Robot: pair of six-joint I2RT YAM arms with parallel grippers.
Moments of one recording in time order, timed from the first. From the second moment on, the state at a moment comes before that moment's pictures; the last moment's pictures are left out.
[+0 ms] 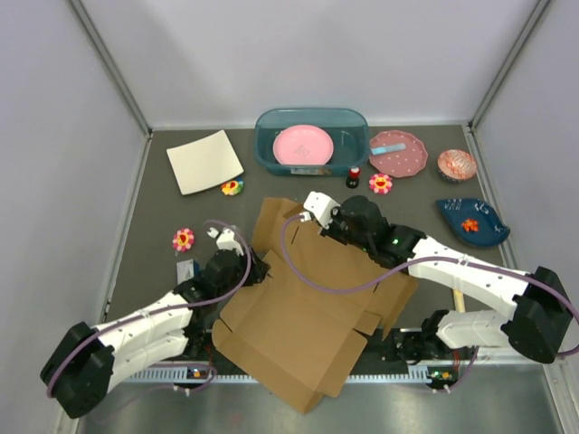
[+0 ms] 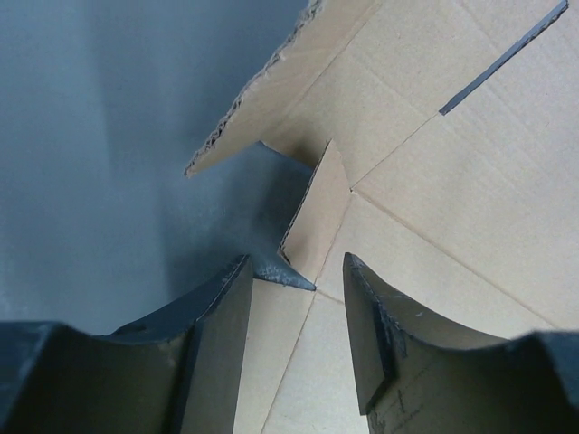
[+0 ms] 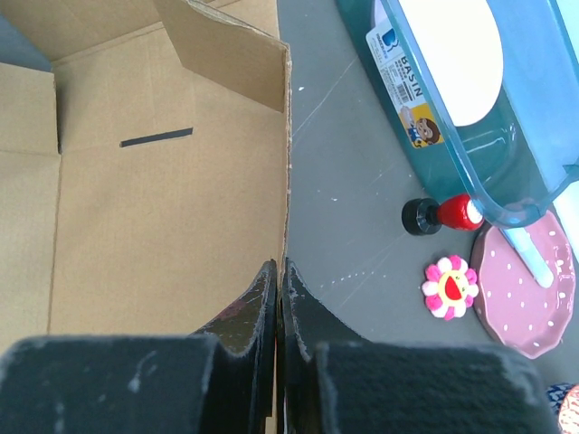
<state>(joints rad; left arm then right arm) -0.70 0.83 0.19 0.09 -0.16 -0.76 0.89 1.22 0.87 -0.18 0.17 -0.44</state>
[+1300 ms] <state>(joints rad) -1.15 1.13 0.24 0.38 -0.53 -0.31 0.92 1.24 0.88 -0.18 0.24 -0.47</state>
